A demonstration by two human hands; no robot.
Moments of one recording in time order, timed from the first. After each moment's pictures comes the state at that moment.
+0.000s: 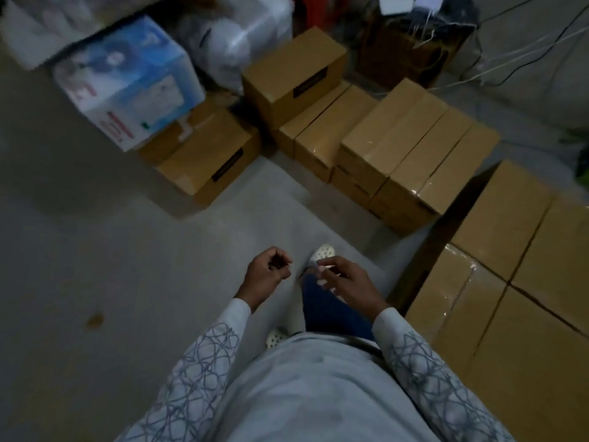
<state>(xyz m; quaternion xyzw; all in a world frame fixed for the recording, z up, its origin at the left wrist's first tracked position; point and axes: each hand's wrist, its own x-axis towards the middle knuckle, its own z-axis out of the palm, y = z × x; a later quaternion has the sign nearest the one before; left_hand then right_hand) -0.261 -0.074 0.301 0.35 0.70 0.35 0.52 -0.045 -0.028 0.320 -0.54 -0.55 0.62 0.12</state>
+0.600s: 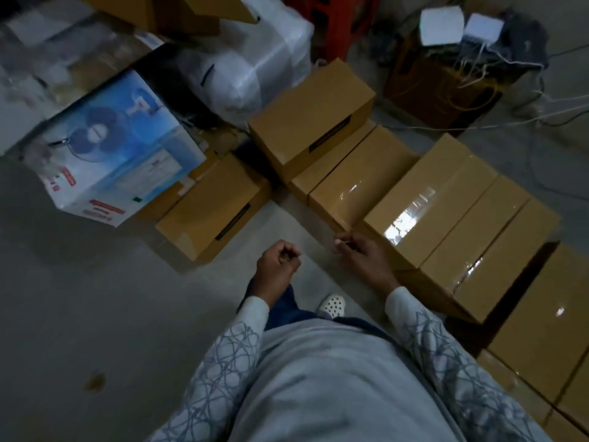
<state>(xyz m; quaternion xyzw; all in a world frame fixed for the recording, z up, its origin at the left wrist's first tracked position) -0.382 0.340 0.300 0.26 0.73 0.36 0.52 -0.187 0.424 0.327 -0.58 -0.52 0.62 0.13</state>
